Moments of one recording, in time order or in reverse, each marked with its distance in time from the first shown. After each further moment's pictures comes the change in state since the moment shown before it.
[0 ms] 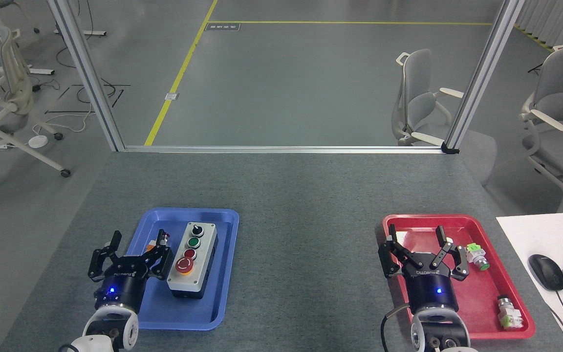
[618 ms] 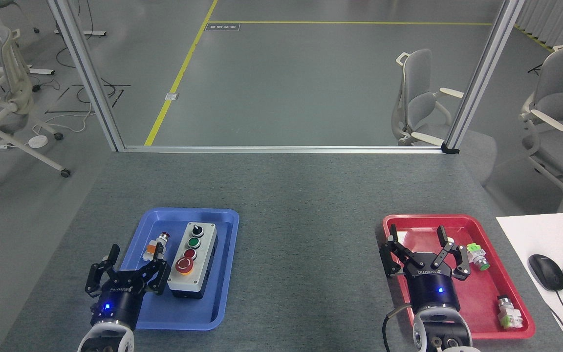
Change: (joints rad) left arm 0.084 0.001 0.020 -0.035 0.023 -0.047 0.015; right arm -0.002 -0.010 0.001 0.000 0.000 0.000 0.000
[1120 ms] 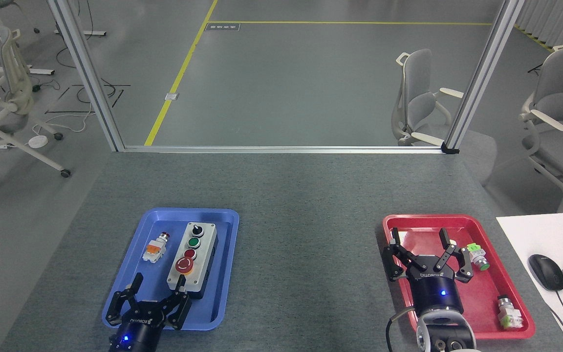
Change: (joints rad) left arm 0.119 -0.031 -0.070 -0.063 -0.022 -0.013 -0.001; right arm 0.011 -0.020 0.004 0.001 -0.003 -0.002 0.002
